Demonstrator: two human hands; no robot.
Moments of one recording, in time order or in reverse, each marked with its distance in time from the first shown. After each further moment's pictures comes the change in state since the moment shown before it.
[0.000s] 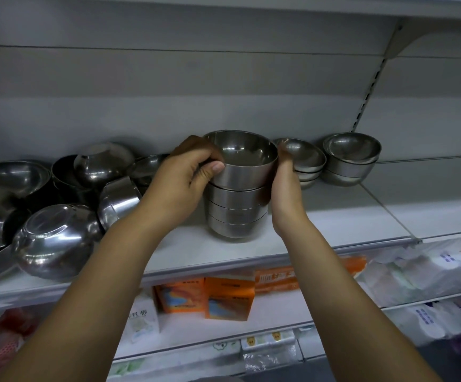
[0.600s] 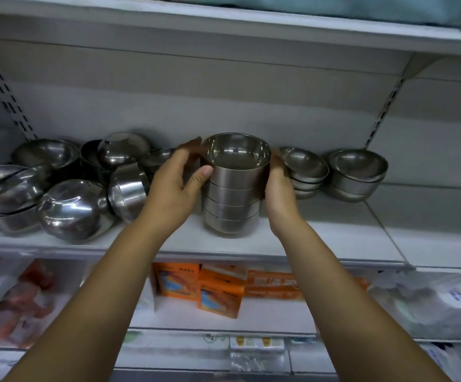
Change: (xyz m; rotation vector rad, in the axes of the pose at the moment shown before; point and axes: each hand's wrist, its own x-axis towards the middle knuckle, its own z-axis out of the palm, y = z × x) left_hand -0.026 0.031 0.024 -0.146 0.257 -0.309; right_hand -0.001 -0.015 -0.022 -0.088 -0.172 0.014
